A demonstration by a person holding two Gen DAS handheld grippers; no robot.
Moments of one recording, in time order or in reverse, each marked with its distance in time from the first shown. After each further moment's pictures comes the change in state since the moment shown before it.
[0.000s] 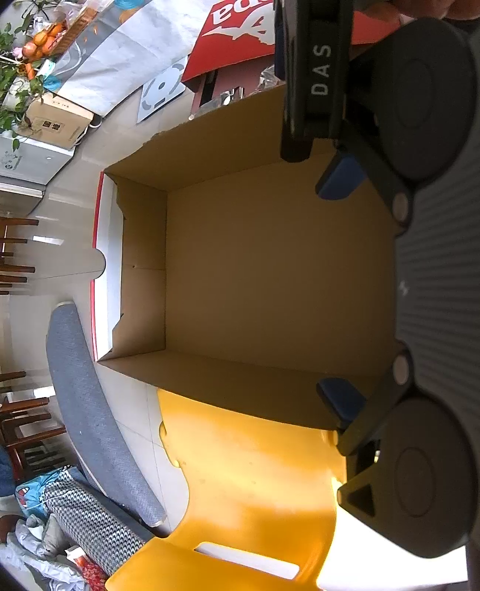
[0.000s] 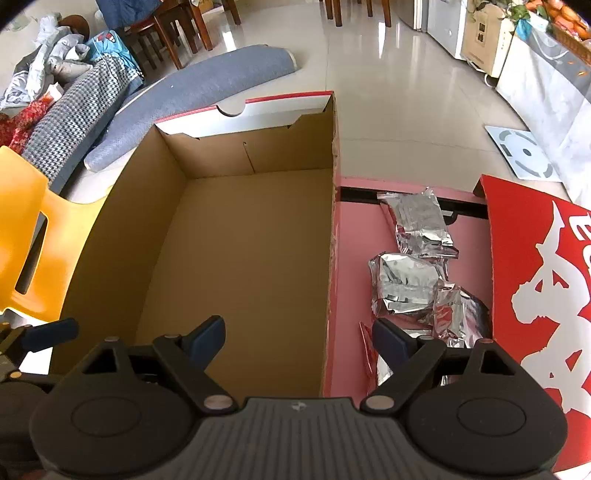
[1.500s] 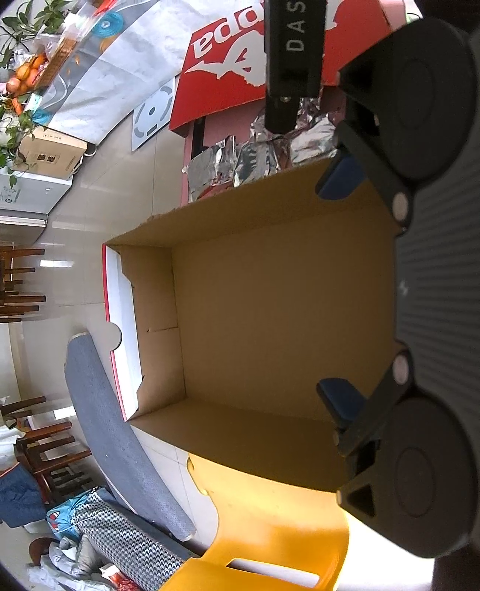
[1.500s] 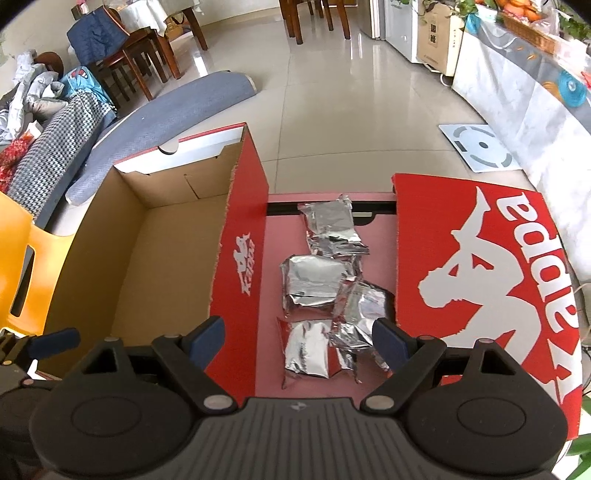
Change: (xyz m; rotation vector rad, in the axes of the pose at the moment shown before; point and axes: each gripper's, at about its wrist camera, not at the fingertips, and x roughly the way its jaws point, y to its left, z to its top) left arm -0.017 -0.075 -0.007 0.089 -0.034 -0.004; right arm -0.049 -0.073 -0.015 0.091 -0.061 -0.040
